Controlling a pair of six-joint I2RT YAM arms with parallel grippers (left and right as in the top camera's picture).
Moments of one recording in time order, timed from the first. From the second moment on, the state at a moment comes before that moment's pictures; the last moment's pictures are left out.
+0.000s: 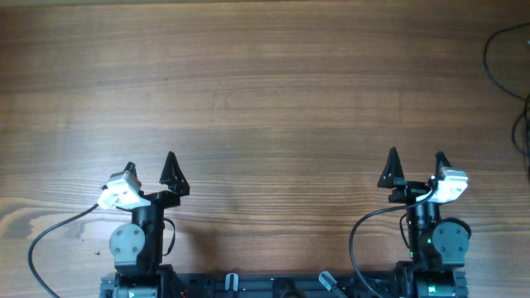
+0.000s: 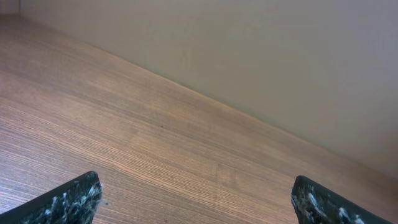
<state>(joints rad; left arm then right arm) 0.03 0.01 0.01 -0.07 -0.04 -0.41 -0.02 0.02 0.01 0.00 0.03 0.17</state>
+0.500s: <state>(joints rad) 0.03 0.01 0.01 -0.07 -0.04 -0.33 -0.02 0.02 0.01 0.00 0.03 0.17</state>
